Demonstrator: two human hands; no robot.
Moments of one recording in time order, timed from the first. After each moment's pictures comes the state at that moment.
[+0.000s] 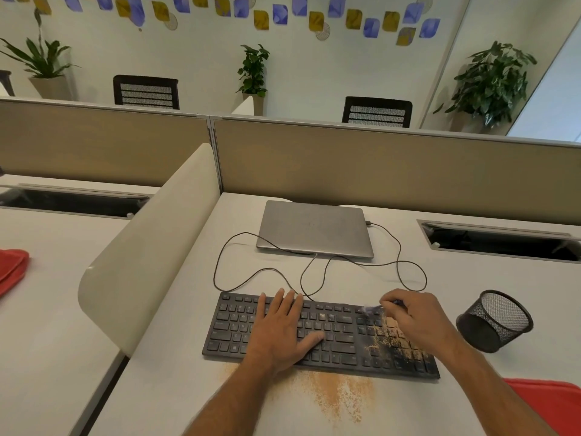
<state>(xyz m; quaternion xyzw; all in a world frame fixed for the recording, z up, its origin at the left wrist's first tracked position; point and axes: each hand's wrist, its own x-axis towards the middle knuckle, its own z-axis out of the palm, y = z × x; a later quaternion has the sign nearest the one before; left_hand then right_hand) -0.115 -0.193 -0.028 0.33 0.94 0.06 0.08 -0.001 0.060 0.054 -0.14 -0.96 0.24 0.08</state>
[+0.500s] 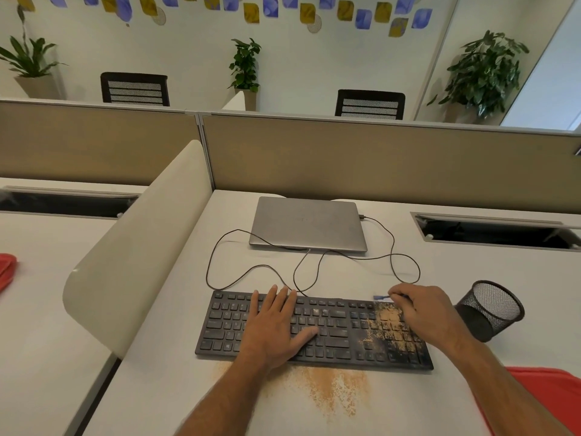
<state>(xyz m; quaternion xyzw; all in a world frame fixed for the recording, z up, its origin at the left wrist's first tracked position) -0.114 -0.193 -0.029 0.33 0.94 0.06 0.08 0.009 0.079 0.056 -0.16 -0.97 0.17 0.10</state>
